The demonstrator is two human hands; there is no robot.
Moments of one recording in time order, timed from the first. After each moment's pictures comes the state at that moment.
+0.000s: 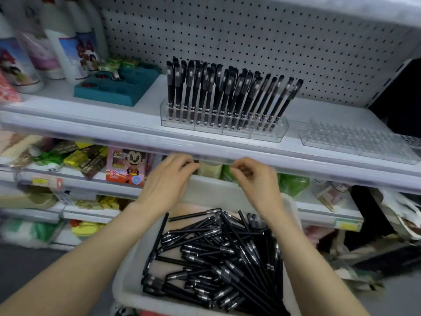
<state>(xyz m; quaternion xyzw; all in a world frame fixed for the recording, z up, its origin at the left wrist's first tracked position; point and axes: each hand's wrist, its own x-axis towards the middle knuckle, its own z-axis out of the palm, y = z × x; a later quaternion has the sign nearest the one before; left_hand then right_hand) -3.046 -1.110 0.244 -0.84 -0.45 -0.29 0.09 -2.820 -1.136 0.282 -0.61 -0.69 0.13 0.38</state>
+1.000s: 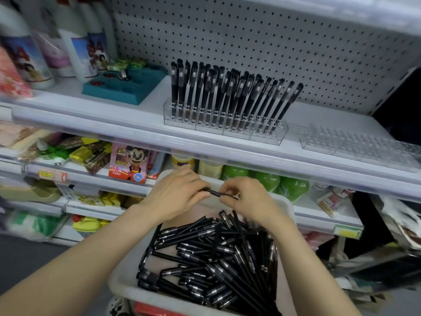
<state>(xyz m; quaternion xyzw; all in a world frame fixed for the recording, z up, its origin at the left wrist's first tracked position) -3.033 -1.126 0.237 -0.89 -0.39 -0.22 0.01 -2.822 -1.152 0.285 -0.58 -0.78 0.18 0.13</state>
